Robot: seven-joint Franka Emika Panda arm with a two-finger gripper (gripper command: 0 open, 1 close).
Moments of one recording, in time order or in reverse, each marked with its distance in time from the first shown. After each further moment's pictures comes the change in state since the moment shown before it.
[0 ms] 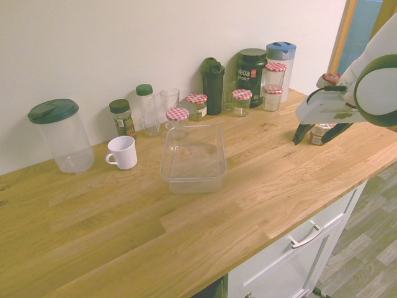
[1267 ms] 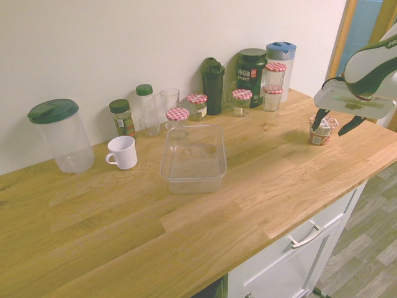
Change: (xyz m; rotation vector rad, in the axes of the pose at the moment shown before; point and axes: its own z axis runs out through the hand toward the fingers) arm 0.138 0.018 0.068 -0.077 0.005 0.254
